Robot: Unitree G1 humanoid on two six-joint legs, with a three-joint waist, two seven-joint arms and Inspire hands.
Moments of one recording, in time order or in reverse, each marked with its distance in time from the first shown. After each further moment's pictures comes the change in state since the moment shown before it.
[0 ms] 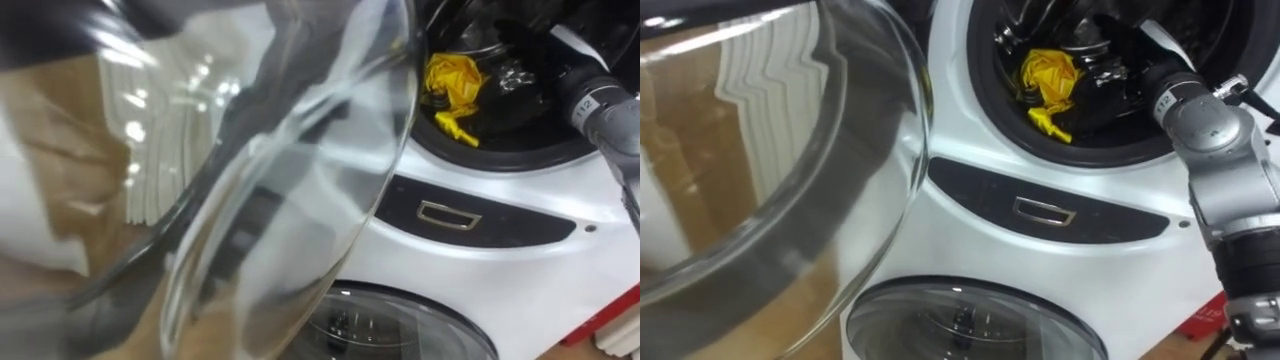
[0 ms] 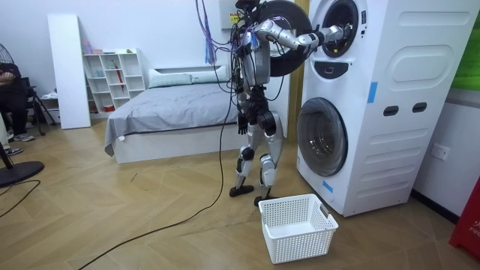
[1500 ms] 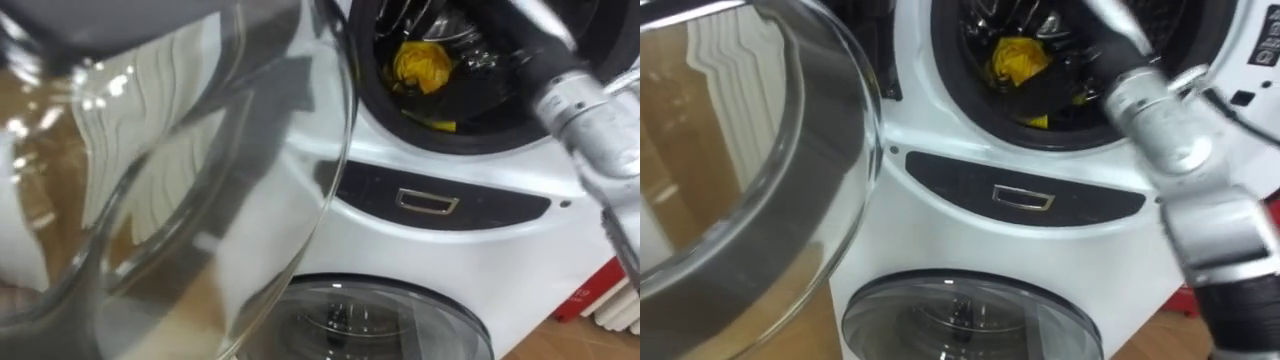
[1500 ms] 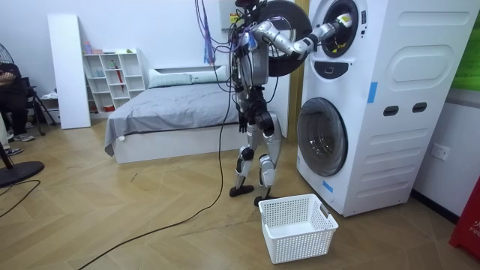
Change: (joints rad) left arm 0.018 -0.027 0.010 0.007 -0.001 -0.043 0.015; right arm 0.116 0.011 -0.056 -0.400 0.103 0.000 -0.102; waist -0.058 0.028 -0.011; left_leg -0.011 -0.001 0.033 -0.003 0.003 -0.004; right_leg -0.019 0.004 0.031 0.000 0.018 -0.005
